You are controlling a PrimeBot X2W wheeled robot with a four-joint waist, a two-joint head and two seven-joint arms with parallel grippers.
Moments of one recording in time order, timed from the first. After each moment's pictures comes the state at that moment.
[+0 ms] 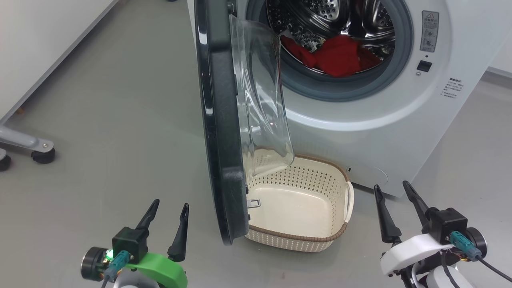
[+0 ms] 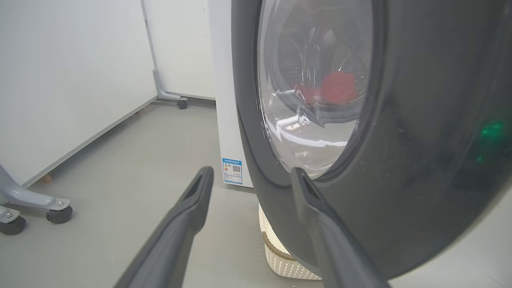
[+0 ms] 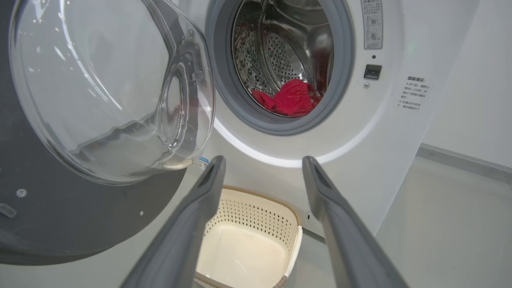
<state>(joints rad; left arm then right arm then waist) -0.10 0.05 -0.29 0.37 -0.30 -0.02 -0.25 -0.03 -0.18 0.29 0.25 0.37 -0.05 -0.26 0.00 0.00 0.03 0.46</state>
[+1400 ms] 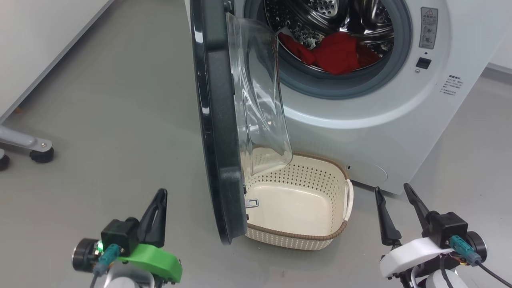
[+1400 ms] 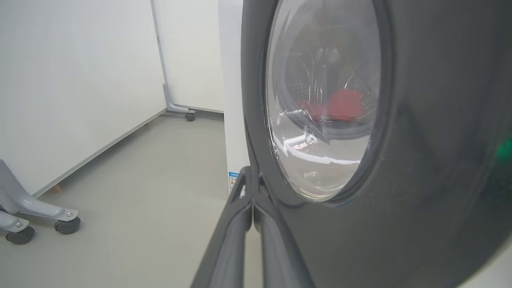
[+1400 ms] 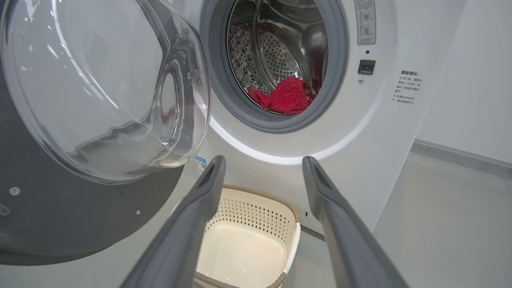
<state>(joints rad) -0.11 0.05 -0.25 0.32 -0.30 0.00 -0.25 -0.01 -0.09 0.18 0.25 0.27 0.01 -0.26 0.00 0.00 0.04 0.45</state>
